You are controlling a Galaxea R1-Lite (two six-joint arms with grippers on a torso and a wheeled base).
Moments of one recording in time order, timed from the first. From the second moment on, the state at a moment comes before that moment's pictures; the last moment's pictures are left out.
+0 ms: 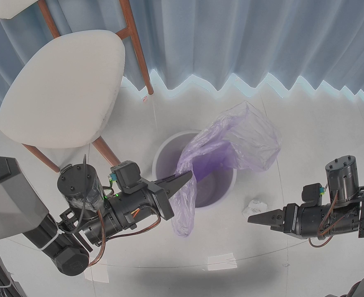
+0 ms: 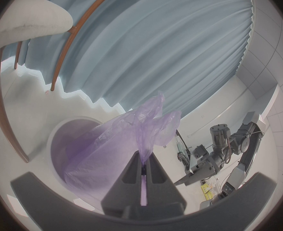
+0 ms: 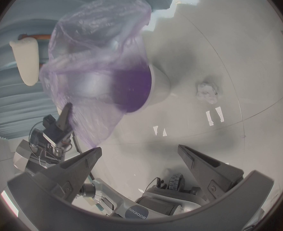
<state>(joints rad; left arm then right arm) -0.64 1.97 -0.50 -1.54 -0.29 -0.42 0.54 1.51 -0.53 -0.30 0.26 0.73</state>
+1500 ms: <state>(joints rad) -0.61 1.95 -0.51 -1.54 -0.29 -0.35 0.46 2.23 -1.12 -0.54 0.14 0.74</state>
